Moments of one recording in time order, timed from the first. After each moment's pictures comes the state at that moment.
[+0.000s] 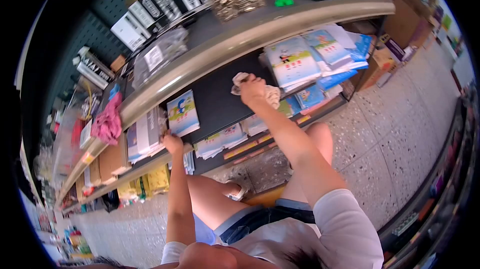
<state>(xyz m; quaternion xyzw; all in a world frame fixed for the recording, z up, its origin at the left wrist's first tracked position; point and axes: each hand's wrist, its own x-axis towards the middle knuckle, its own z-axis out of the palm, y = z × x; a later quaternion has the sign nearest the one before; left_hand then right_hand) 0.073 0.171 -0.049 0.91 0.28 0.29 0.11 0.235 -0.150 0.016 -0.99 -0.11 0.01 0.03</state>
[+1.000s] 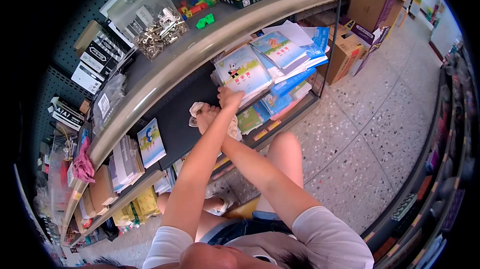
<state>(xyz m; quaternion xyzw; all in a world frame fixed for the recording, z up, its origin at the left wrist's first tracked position) 0.261 -0.234 0.029 0.90 0.23 -0.03 0.36 0.193 -0.173 0.006 -0.96 -0.15 -0.13 0.18</state>
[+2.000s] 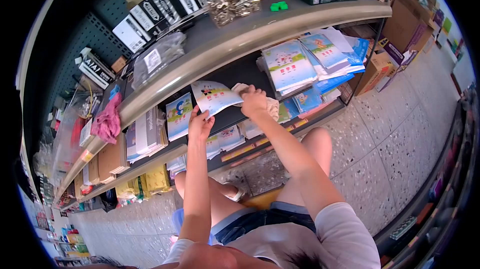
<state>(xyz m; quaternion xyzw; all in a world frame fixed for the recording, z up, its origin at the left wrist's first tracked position) 0.123 0.019 0.030 0.42 0.21 0.07 0.88 0.197 -0.173 0.020 -0.99 -0.14 -0.01 0.09</state>
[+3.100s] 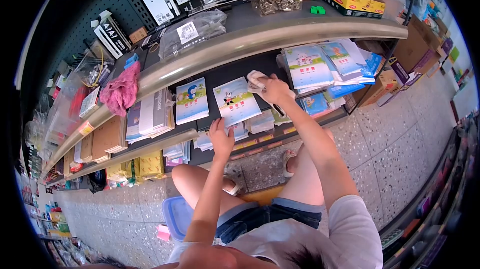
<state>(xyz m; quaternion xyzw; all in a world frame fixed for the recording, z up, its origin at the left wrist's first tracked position) 0.036 0.005 -0.044 0.93 0.11 0.25 0.25 0.213 -0.190 0.038 -0.96 -0.21 -0.02 0.17</state>
